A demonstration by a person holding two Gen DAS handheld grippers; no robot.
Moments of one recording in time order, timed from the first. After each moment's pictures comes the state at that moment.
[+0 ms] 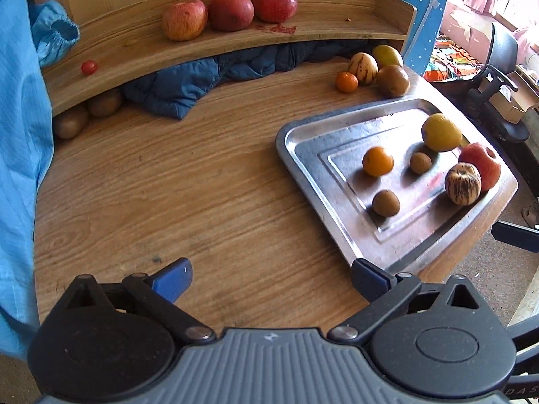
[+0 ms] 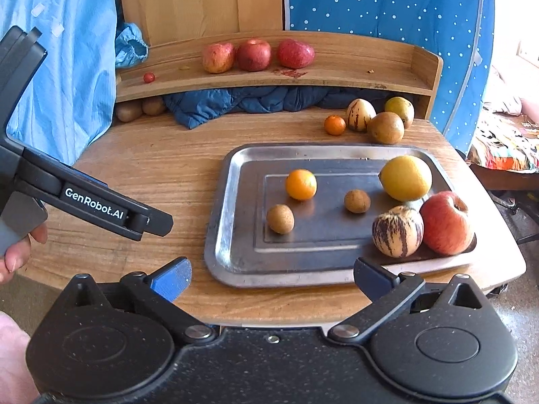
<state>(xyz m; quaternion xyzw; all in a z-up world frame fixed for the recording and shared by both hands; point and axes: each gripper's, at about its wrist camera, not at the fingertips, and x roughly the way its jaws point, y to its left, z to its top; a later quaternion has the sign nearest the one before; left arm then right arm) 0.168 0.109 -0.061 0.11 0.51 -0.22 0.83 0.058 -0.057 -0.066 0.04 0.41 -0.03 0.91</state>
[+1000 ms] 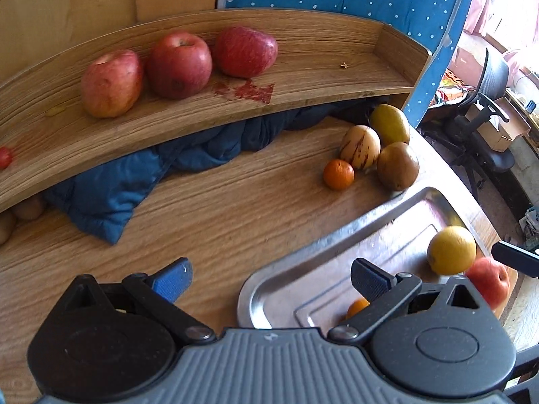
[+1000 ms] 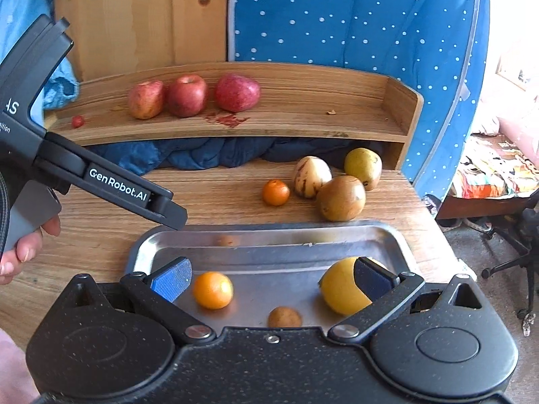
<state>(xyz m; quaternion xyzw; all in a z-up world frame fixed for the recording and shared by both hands) 0.301 0.024 -0.066 0.07 0.50 -0.27 0.82 0.164 -0.133 -0.063 0.01 0.38 -0.09 0.92</state>
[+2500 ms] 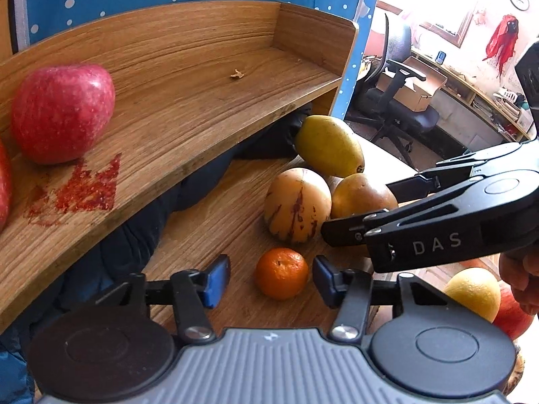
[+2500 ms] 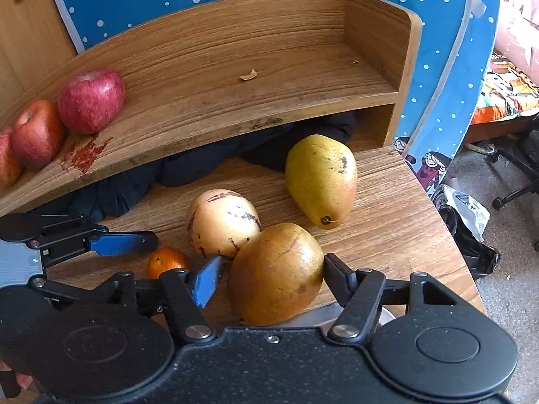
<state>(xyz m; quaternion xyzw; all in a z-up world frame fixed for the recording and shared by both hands) 0.373 -0.072 -0.117 0.14 0.42 -0.46 0.77 0.319 -0.255 -0.116 0.12 0.48 -0.13 0.86</state>
